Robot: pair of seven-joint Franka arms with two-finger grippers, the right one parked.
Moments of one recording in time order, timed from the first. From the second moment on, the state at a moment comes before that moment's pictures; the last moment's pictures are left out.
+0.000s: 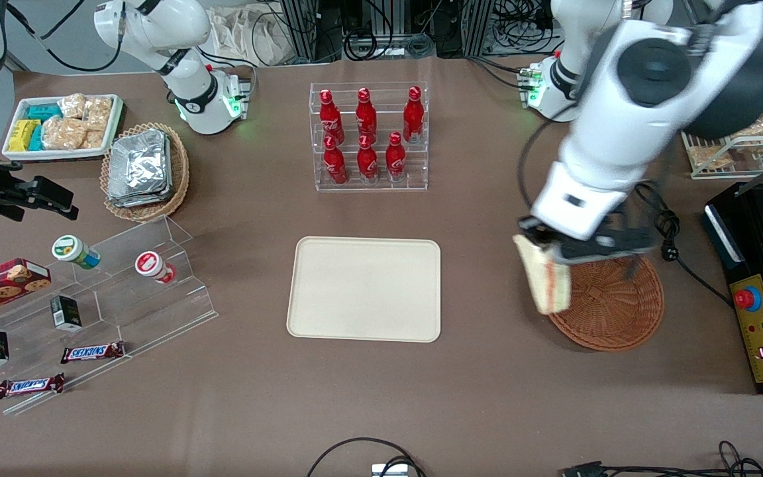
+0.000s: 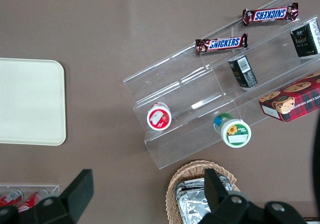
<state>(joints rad) -0.43 0.26 -0.09 -1.42 0.11 1.74 -0.54</state>
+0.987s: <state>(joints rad) -0.61 0.83 -0.09 -1.20 0.12 1.98 -0.57</state>
